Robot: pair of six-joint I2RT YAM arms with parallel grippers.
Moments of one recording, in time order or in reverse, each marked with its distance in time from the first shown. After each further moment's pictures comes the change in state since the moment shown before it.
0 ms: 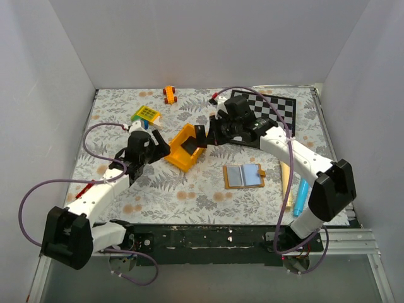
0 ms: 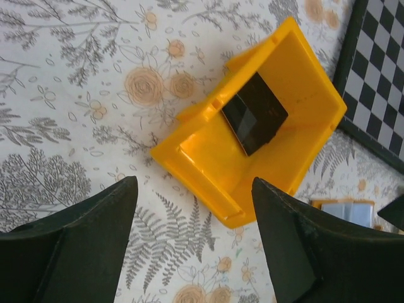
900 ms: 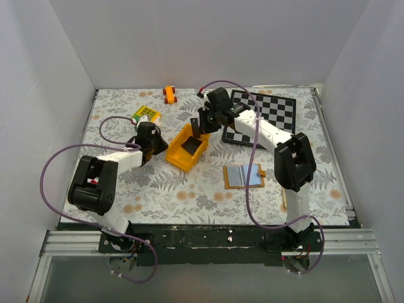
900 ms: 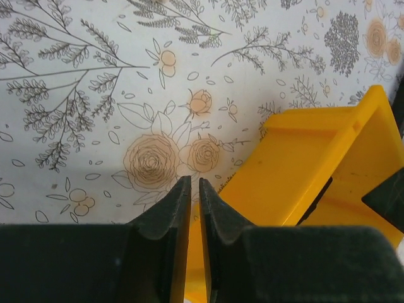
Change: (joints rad) left arm 0.113 0.522 0.156 0.280 0.080 -0.016; right arm -0.032 0.458 0.396 -0.050 0.076 -0.042
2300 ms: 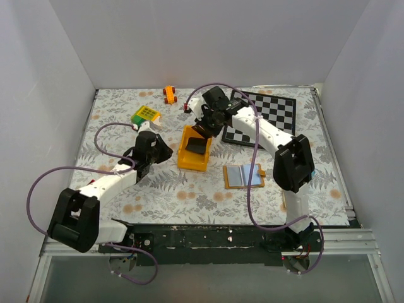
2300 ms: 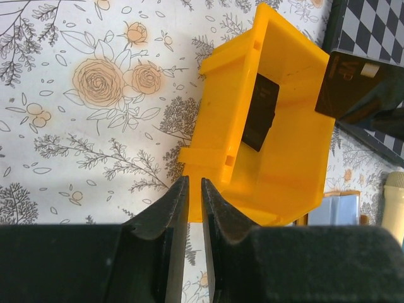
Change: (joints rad) left arm -0.123 -0.338 -0.159 -0.081 0.006 -0.026; right arm 0.035 0.004 0.103 -0.260 0.068 -0.706
